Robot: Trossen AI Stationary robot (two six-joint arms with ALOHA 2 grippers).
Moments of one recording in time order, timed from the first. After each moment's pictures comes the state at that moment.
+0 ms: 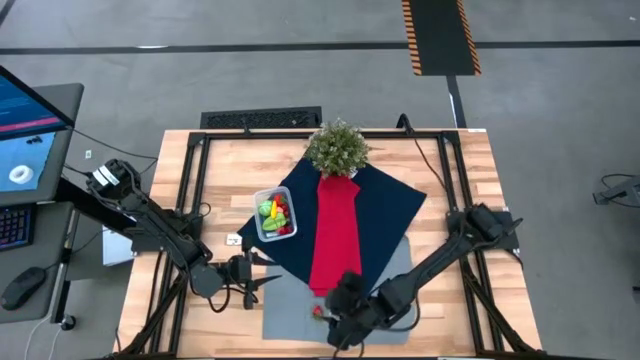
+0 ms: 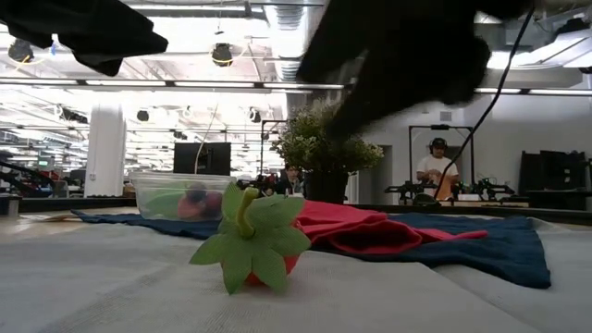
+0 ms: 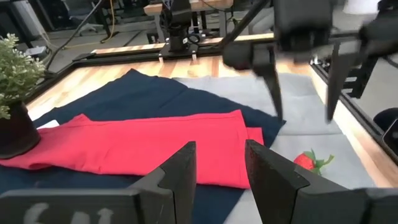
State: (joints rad) left arm -0.77 1.37 0.48 0.53 -0.83 -0.20; right arm 0.65 2.04 1.45 -0.34 0.43 0.80
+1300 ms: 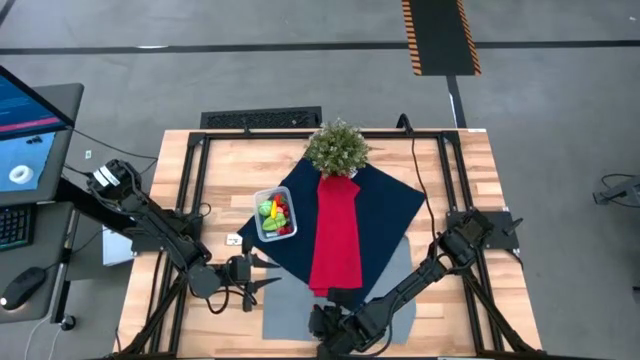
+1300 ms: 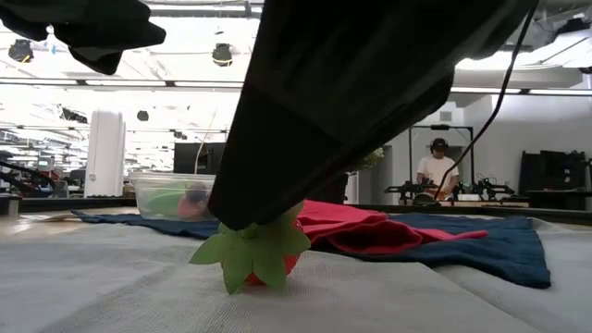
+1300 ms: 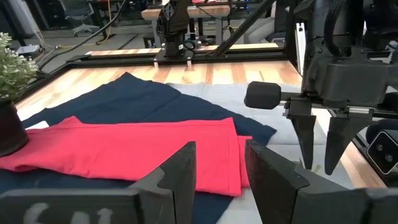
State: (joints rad) left arm -0.79 1.38 0.48 0.58 -0.83 -0.22; right arm 0.67 2.35 1.85 -0.63 0.39 0.72
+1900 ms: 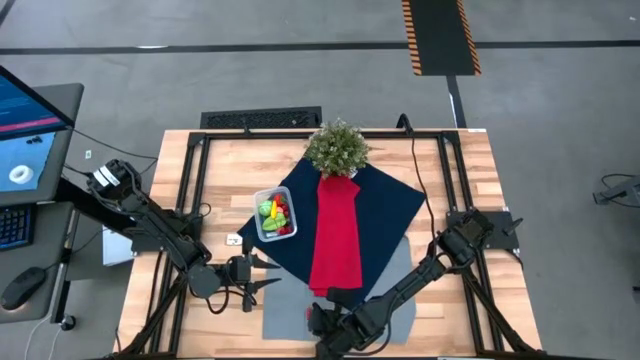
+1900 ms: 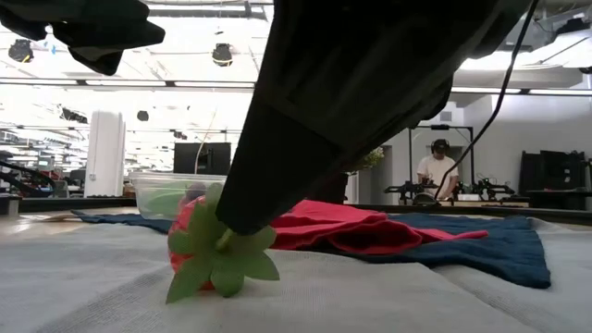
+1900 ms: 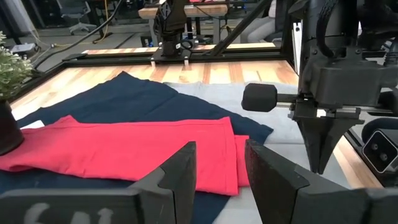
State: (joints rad) left arm -0.79 1.38 0.48 0.58 -0.82 -0.22; right arm 0.65 2.35 1.85 -0.62 0.35 0.73
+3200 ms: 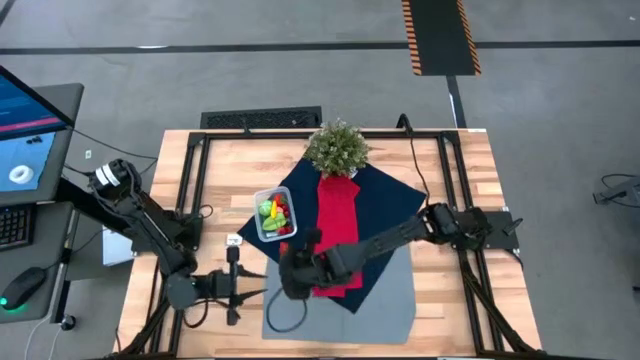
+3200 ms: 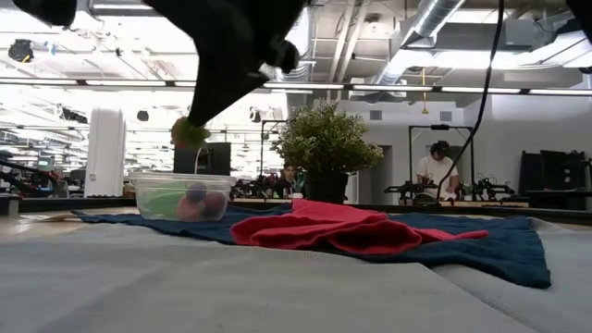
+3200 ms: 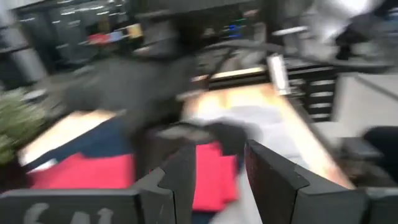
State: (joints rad) left arm -0.97 1.38 0.48 0.71 -1.02 -0.05; right arm 0.36 2.31 2.02 -0.76 0.53 0.25
